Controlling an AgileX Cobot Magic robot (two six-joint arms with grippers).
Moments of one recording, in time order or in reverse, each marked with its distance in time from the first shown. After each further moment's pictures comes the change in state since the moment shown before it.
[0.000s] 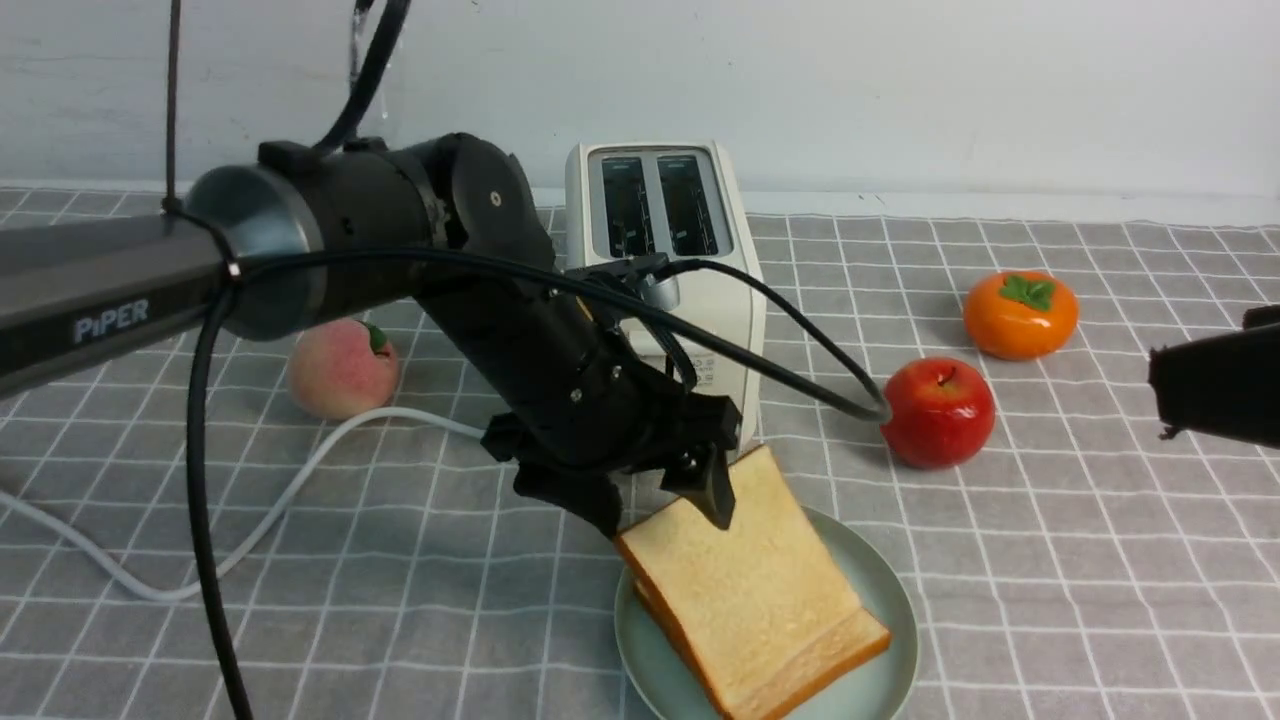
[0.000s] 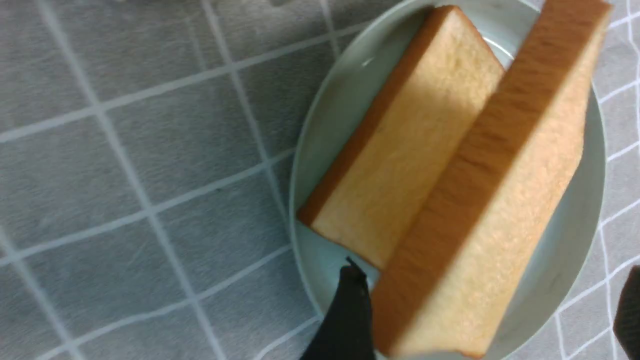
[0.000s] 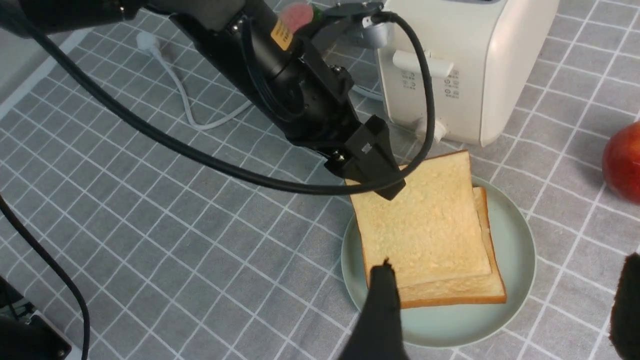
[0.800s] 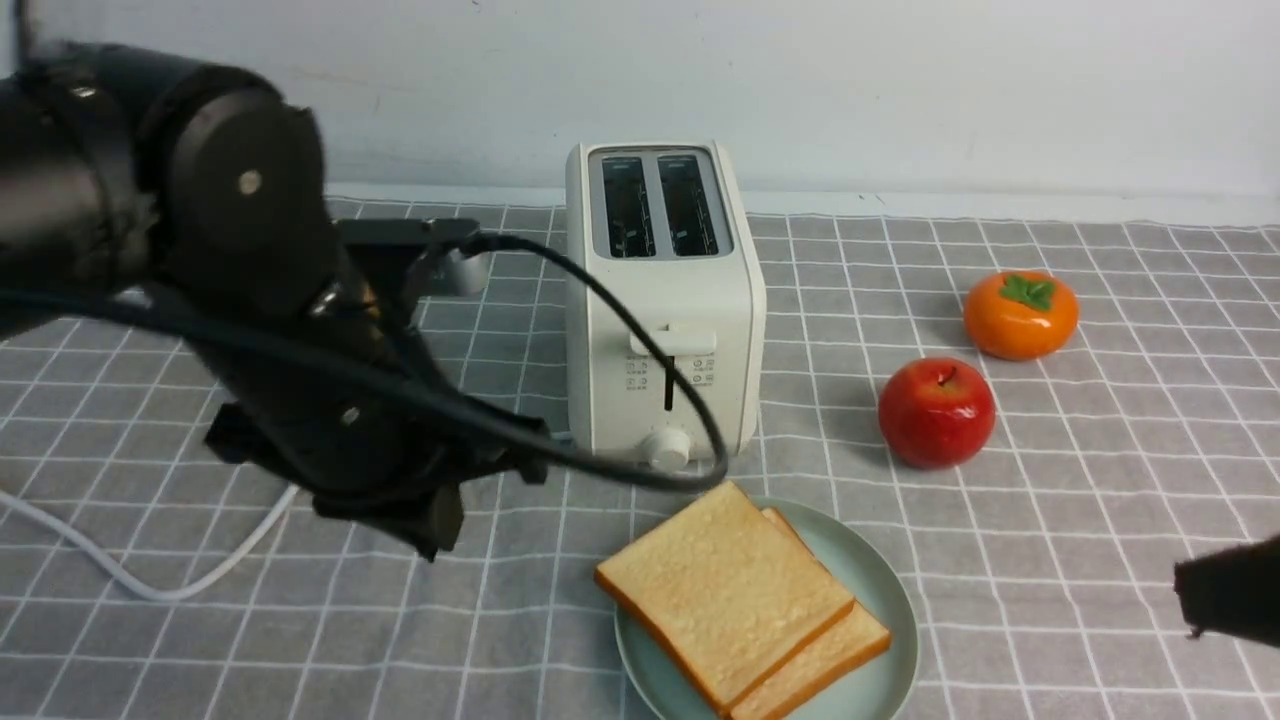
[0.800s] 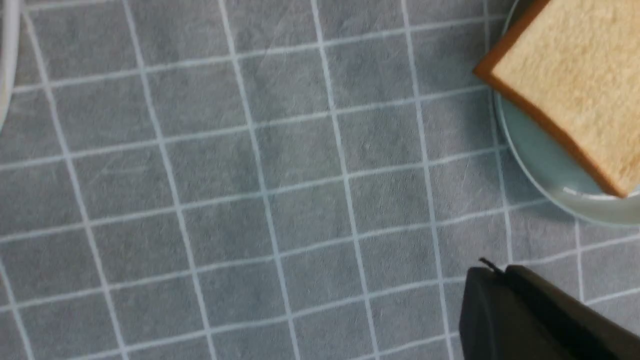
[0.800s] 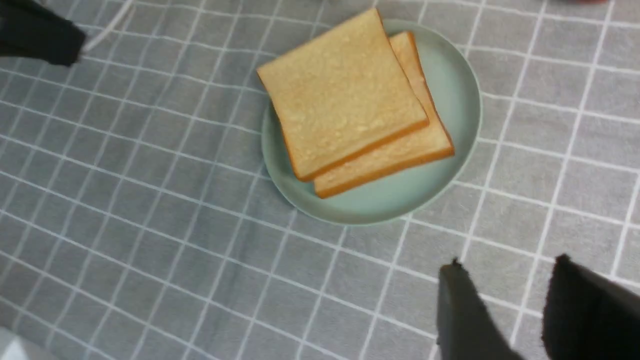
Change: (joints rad) right arm 0.000 -0.076 0.311 -0.192 -0.065 0.213; left arm 0.001 -0.435 0.291 0.355 0.113 -0.286
